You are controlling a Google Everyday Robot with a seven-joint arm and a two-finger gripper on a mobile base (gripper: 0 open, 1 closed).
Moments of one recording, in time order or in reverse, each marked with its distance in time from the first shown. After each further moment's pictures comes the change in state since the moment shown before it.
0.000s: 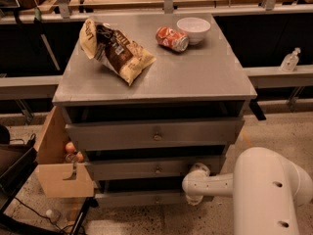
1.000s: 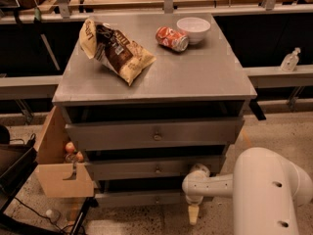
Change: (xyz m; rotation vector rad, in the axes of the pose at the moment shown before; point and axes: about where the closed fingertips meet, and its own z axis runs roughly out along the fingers) arm 0.000 0.002 0.001 -0.003 0.000 0.000
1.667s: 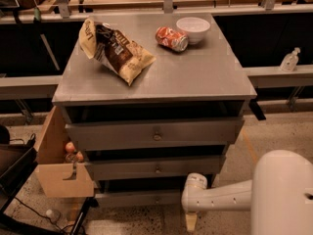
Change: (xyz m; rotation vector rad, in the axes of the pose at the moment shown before) arm -0.017 0.031 -0.037 0.099 -0.021 -0.025
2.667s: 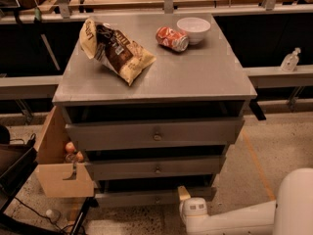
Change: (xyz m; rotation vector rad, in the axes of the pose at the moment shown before) arm -0.015 0.018 -0.014 0.275 -0.037 -0.250
